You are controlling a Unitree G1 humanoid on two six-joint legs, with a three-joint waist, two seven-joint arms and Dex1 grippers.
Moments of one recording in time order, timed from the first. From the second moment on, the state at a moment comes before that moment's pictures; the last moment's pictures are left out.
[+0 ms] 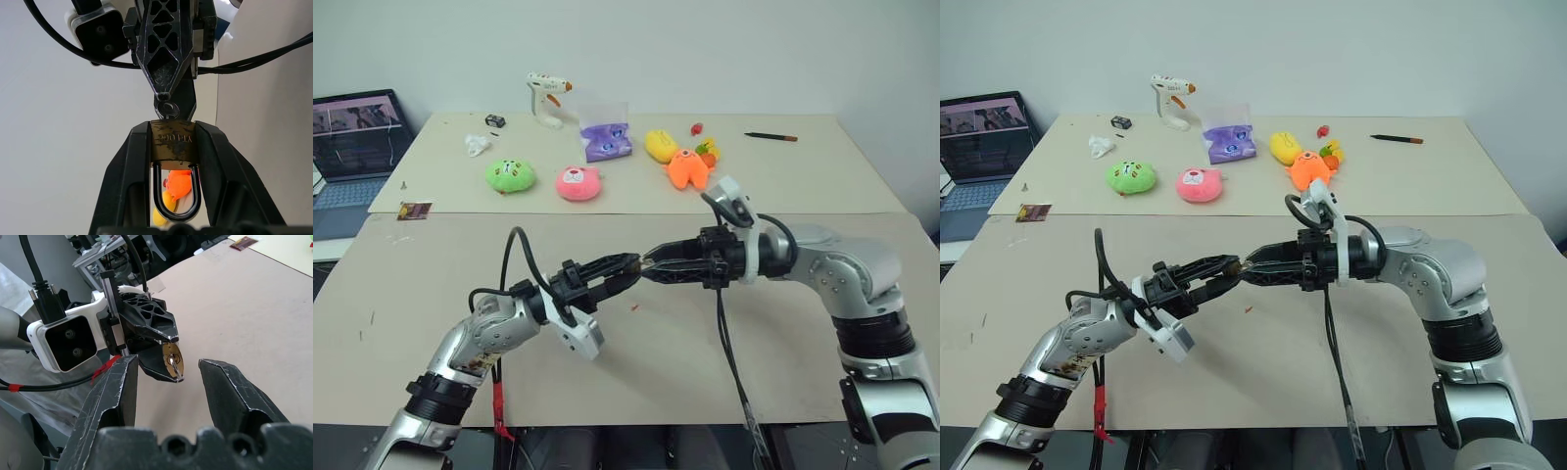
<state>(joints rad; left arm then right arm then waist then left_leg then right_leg) -0.30 0.57 -0.19 -0.08 0.39 -0.83 -0.37 -0.70 -0.61 0.10 -0.17 0.83 1.00 1.04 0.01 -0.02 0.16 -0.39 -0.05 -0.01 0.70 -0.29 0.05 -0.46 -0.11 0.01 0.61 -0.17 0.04</state>
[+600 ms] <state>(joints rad) -0.30 0.56 -0.19 -0.08 0.39 -0.82 -0.37 -0.72 -0.58 0.13 -0.16 0.83 1.03 1.05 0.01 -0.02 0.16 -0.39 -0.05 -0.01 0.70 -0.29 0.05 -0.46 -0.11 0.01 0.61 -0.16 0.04</state>
